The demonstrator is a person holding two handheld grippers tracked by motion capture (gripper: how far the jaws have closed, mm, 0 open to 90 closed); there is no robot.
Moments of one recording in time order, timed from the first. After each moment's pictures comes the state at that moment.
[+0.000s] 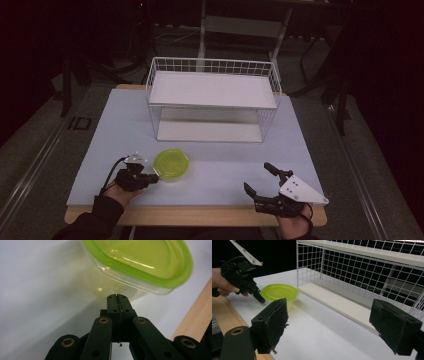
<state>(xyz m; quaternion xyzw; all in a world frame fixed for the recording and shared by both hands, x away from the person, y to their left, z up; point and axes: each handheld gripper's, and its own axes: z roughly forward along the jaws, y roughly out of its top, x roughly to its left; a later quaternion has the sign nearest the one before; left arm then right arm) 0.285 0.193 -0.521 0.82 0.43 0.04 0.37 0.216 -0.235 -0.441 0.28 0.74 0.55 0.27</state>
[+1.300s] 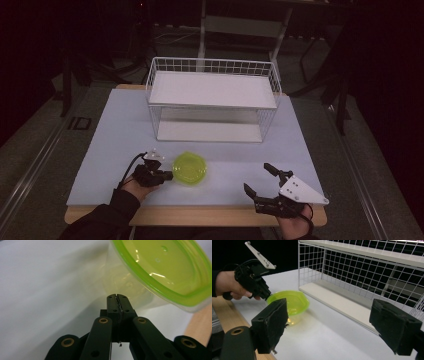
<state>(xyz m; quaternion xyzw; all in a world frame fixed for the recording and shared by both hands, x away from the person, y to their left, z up) 0.301 0.153 -0.522 0.83 0.41 0.03 0.37 0.215 -0.235 -0.440 0.27 0.74 0.55 0.27</state>
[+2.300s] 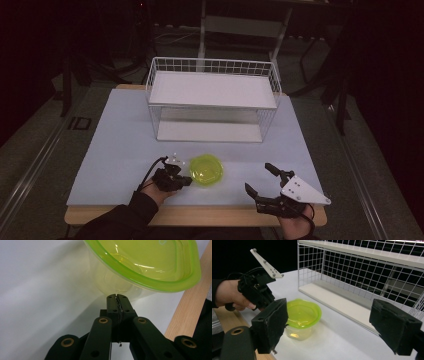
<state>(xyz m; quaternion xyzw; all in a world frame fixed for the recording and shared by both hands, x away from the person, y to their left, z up) 0.299 0.101 -0.525 0.85 0.38 0.00 0.37 0.214 -0.238 -0.439 0.27 0.74 0.55 0.27</state>
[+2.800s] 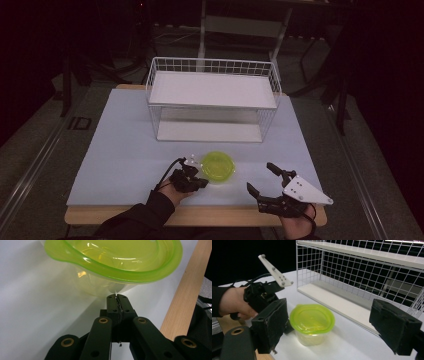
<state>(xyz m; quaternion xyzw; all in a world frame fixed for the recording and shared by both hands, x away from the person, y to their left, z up) 0.303 0.056 -0.526 0.86 0.35 -0.01 0.37 0.215 -0.242 -0.439 0.28 0.74 0.56 0.27</state>
